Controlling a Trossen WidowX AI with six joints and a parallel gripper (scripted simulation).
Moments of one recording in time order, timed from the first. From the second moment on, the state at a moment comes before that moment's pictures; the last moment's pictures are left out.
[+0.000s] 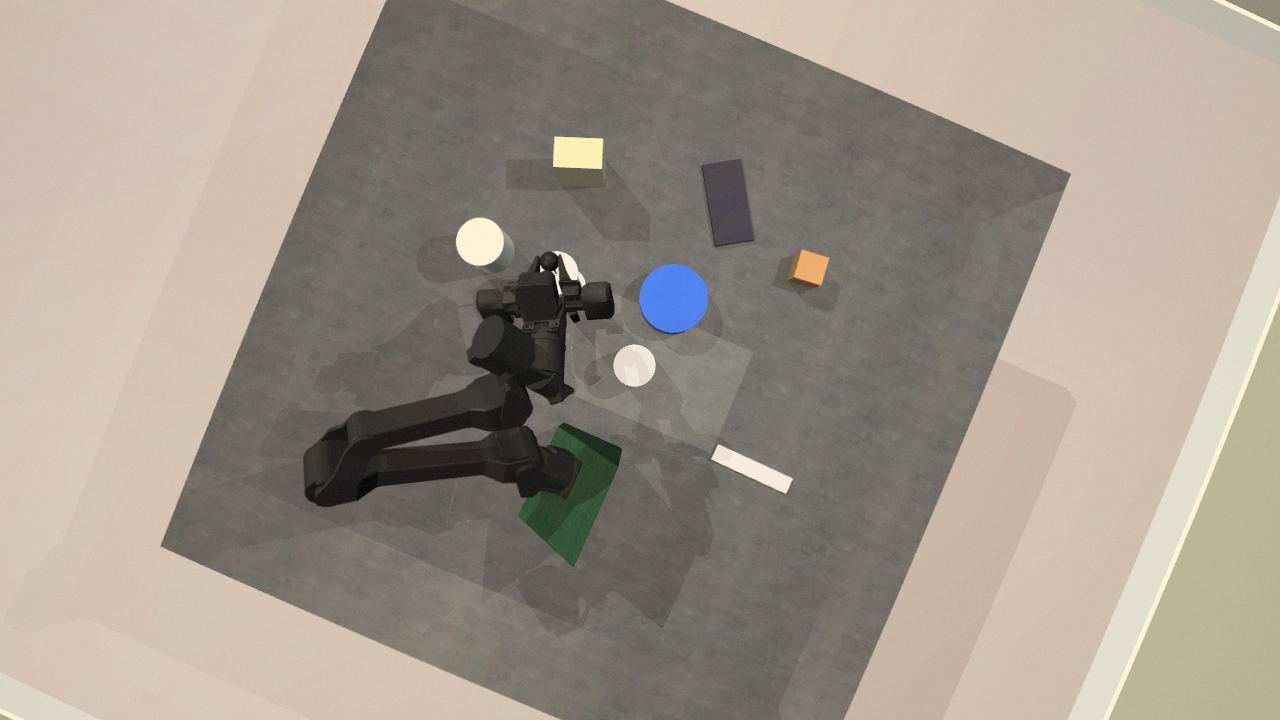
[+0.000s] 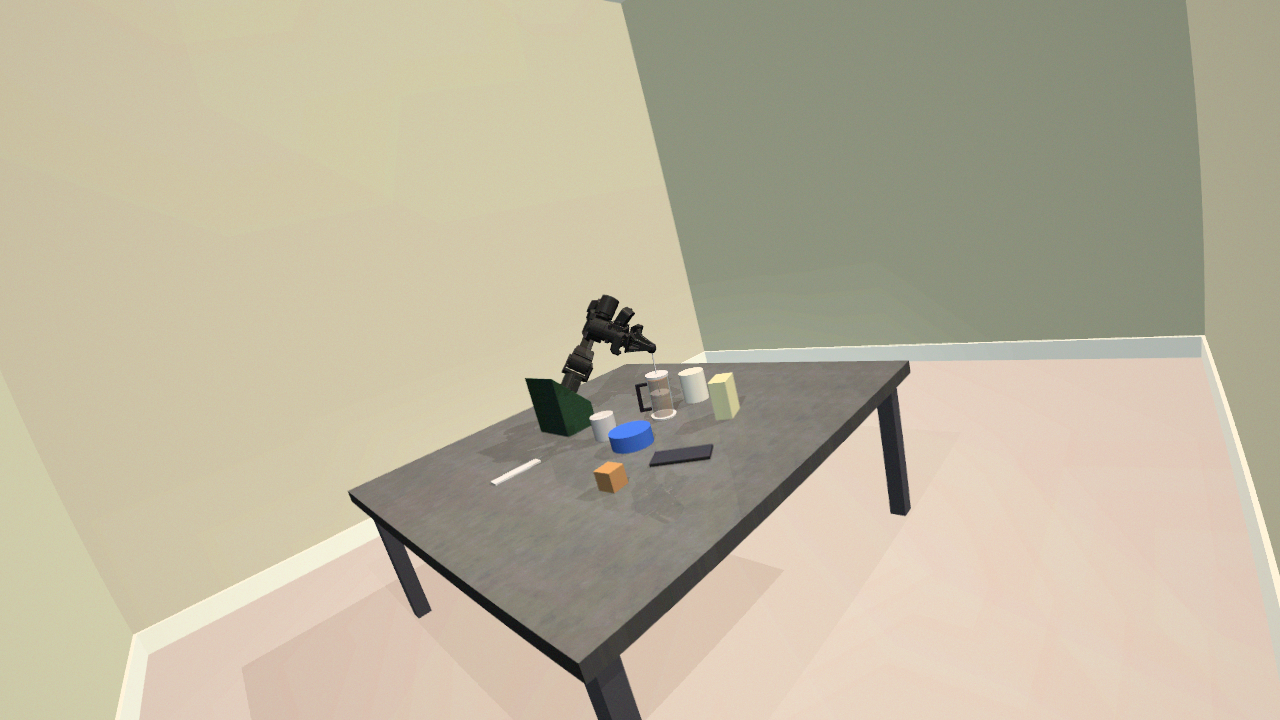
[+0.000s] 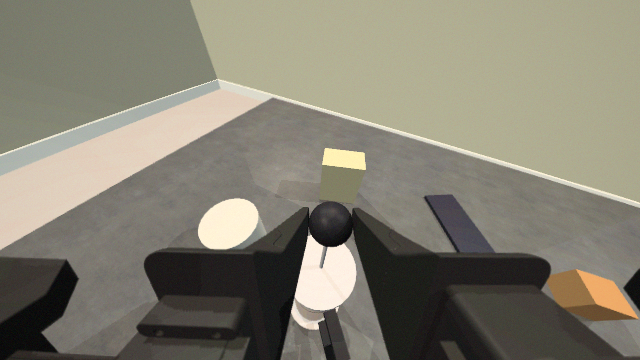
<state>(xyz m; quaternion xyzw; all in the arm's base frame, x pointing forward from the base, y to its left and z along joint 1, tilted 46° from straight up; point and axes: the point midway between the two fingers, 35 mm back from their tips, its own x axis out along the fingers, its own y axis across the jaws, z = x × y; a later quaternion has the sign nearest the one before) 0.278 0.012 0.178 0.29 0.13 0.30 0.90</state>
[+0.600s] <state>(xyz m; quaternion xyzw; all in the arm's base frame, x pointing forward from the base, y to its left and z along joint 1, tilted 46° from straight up) 0.285 0.033 0.161 0.29 0.12 0.30 0.90</state>
